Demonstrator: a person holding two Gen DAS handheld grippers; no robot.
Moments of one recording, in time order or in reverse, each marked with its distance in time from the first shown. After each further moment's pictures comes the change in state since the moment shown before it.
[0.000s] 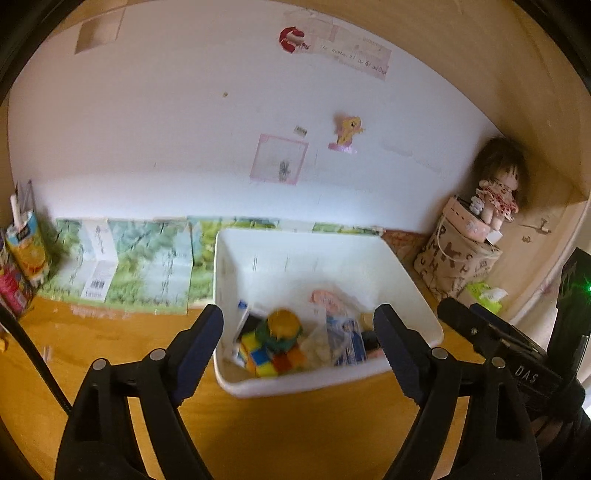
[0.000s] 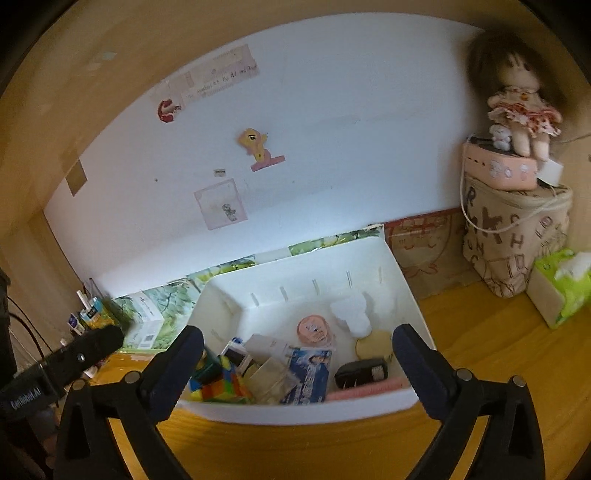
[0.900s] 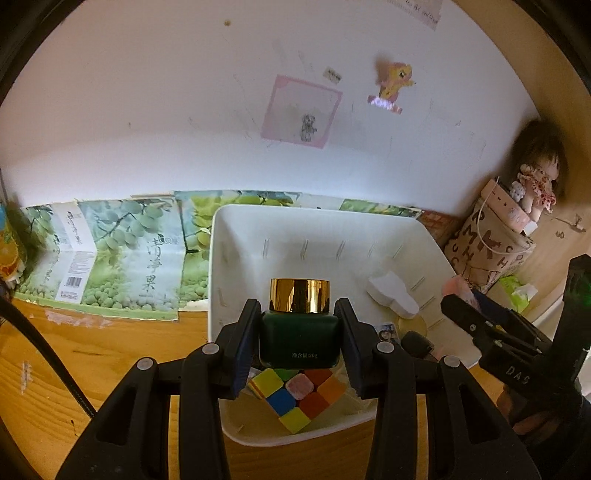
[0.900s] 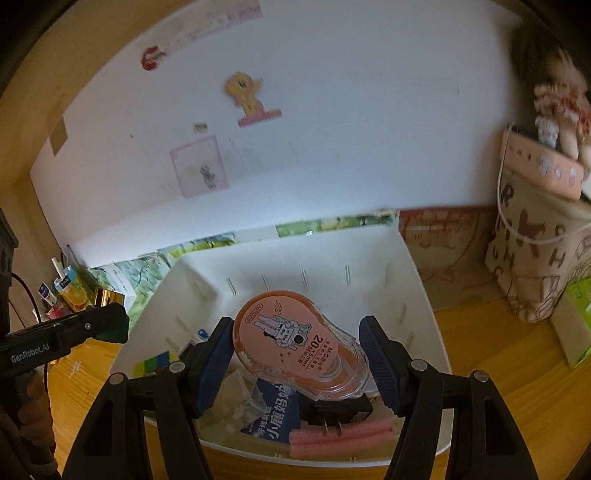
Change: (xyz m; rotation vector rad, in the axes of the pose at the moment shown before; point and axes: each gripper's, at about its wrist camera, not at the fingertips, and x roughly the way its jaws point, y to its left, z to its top) left arm 0.093 0.019 0.018 -0.010 0.116 0.020; right arm 0.094 -0.024 0.008 -0.113 0.078 0.005
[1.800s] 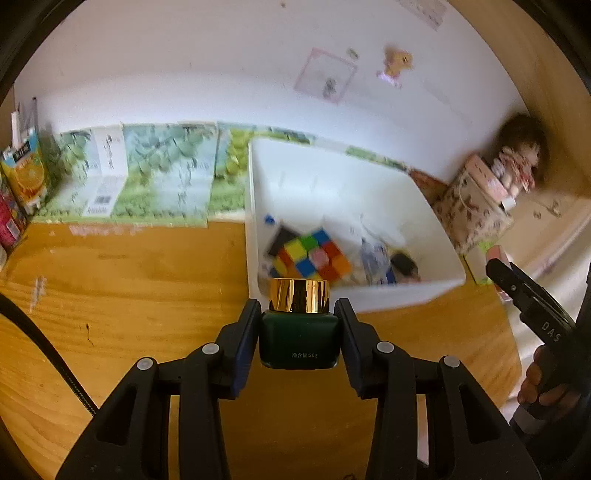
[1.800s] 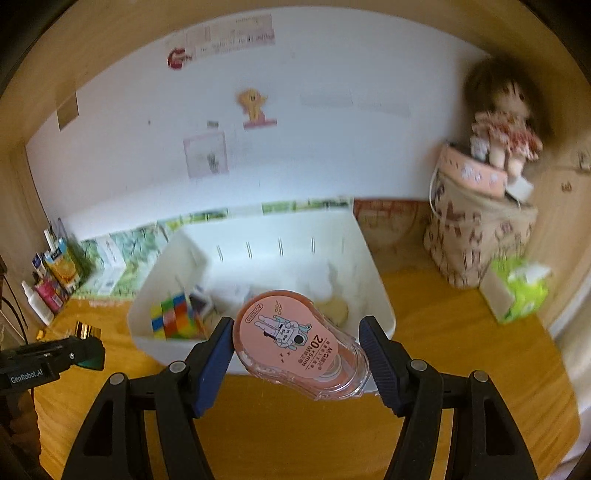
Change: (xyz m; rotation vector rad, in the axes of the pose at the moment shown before) left arm -0.071 0.032 -0.059 -0.079 0.110 -0.042; right arm -0.100 0.034 -0.017 -0.045 0.012 -0.180
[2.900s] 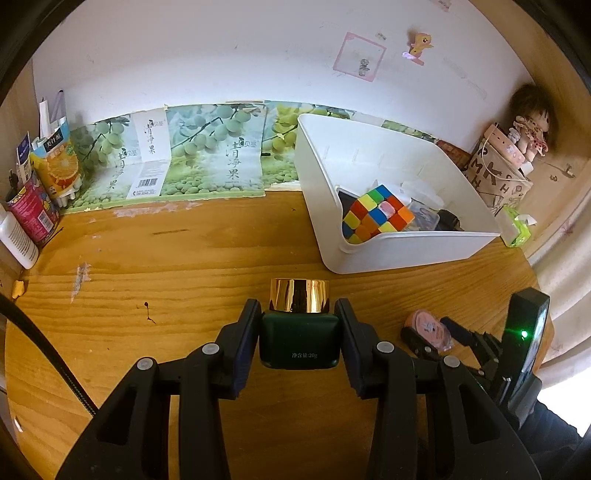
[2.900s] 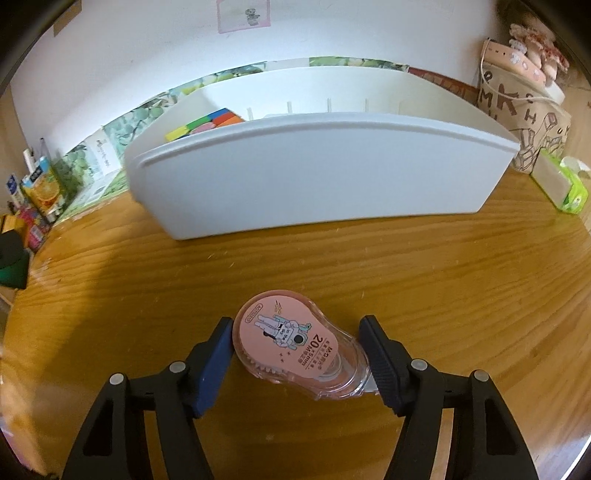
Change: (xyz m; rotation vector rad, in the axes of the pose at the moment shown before) left arm -0.015 0.056 -0.038 0.087 0.054 0.079; right arm 0.076 0.090 -0.142 0.051 0.279 -0.004
